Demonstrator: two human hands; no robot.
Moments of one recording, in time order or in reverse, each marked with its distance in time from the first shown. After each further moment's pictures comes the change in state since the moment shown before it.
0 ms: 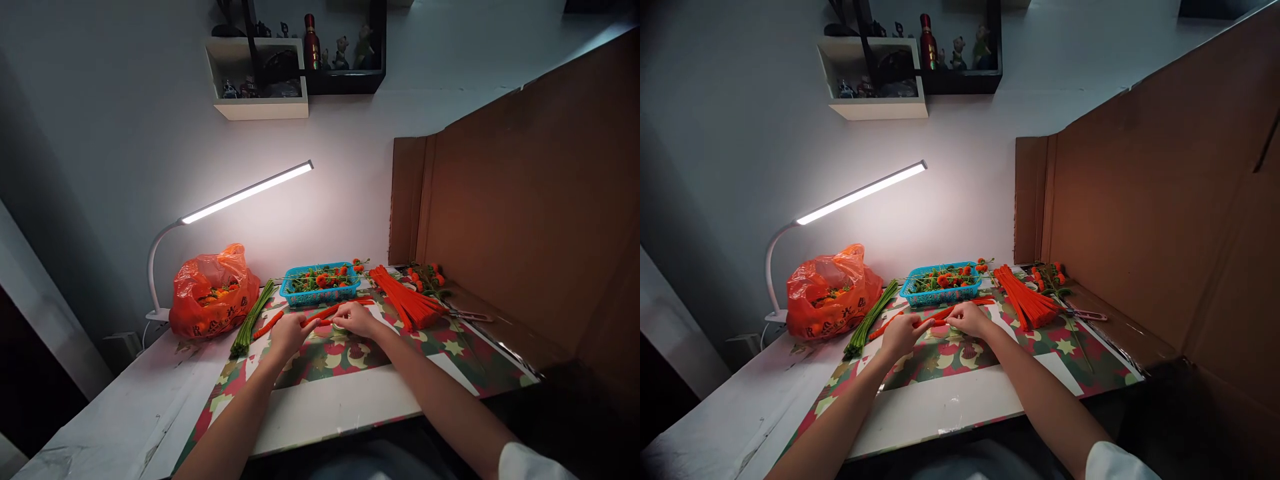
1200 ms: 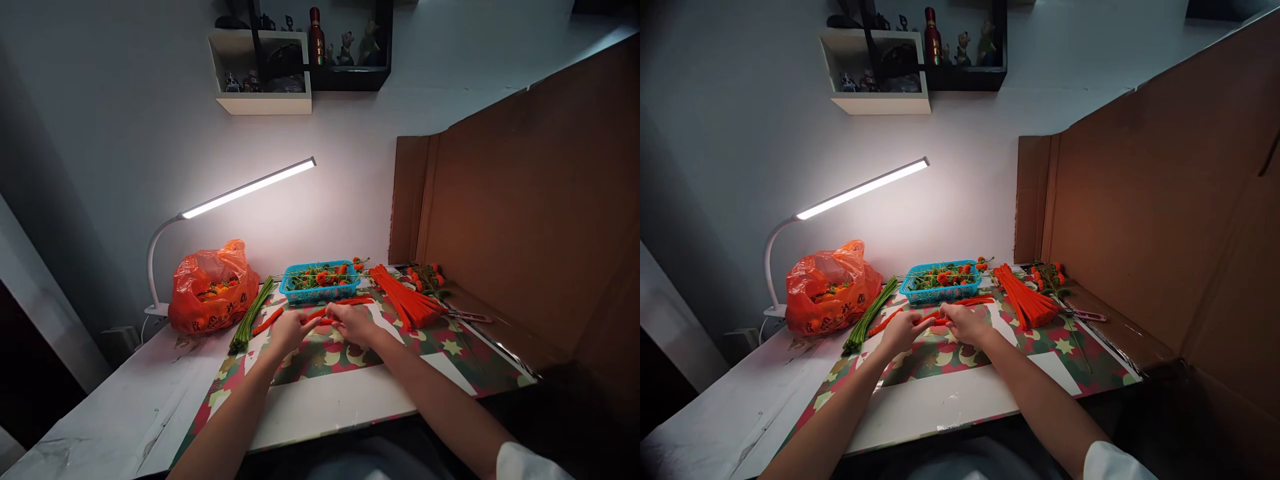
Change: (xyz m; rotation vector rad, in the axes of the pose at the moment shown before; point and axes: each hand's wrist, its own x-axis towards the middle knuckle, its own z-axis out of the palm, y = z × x) left_hand 0.000 0.004 -0.006 -0.081 -0.094 0.047; right_hand -0.011 -0.013 0.003 -0.158 -0.057 -0.152
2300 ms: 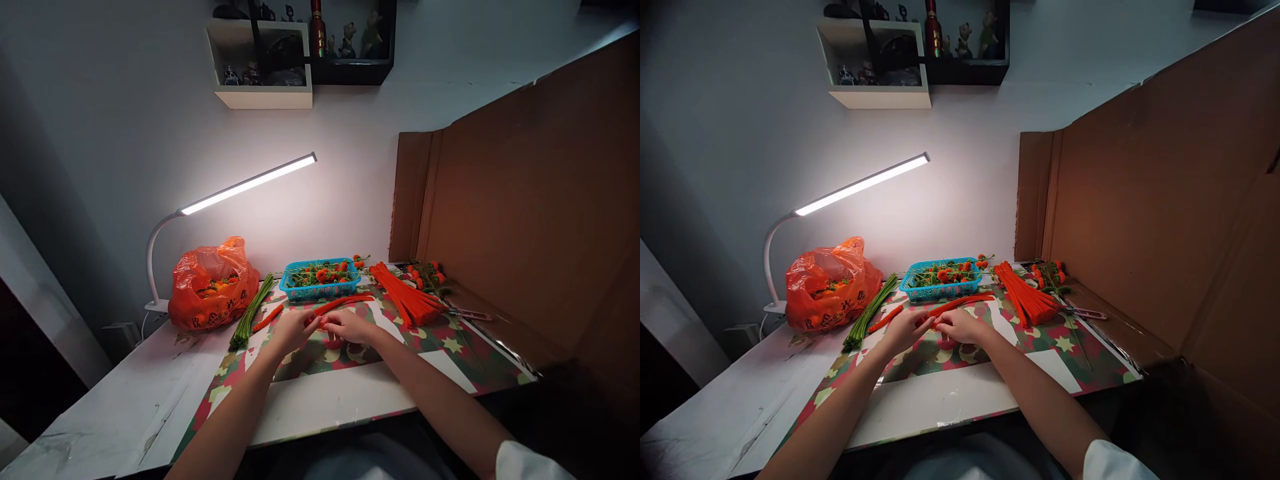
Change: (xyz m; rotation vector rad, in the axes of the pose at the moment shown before) left_hand -0.005 0.005 -0.004 -0.005 -0.019 0.257; right_hand 0.003 -0.003 0.011 0.381 -0.213 0.163
